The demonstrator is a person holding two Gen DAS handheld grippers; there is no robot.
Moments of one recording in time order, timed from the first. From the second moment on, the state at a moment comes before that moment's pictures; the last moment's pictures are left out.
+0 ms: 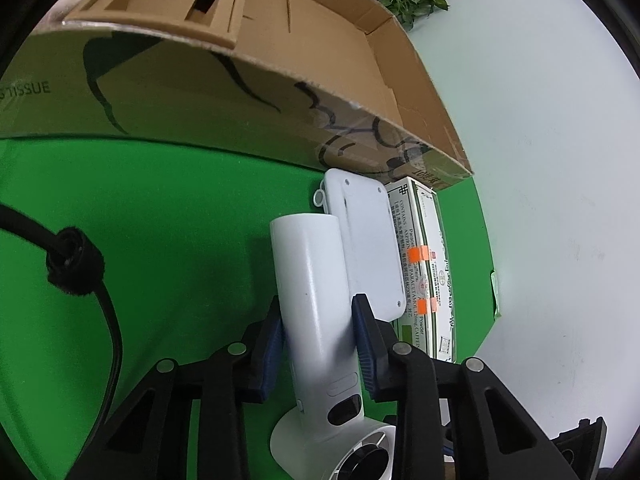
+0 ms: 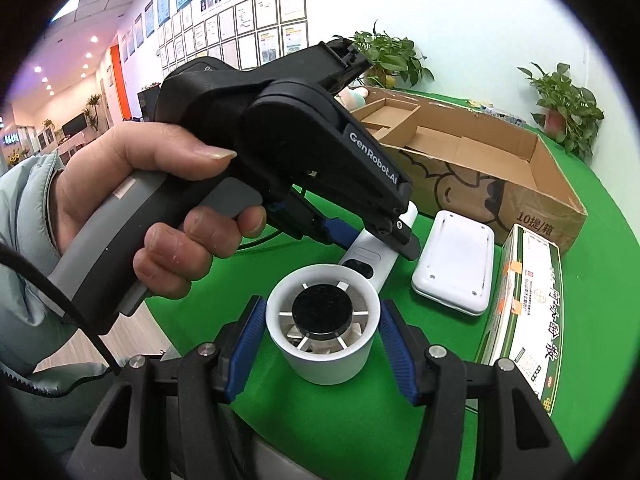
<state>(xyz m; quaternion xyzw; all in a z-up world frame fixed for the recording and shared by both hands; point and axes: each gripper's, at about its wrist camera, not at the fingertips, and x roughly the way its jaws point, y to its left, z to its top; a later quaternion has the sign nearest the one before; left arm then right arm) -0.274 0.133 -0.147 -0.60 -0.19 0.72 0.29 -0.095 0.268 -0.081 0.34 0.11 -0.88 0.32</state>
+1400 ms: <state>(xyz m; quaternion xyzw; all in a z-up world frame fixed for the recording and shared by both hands) -0.334 0.138 0.008 -0.49 -0.10 0.82 0.26 -0.179 0.271 -0.018 0.24 0.07 -0.91 0.34</state>
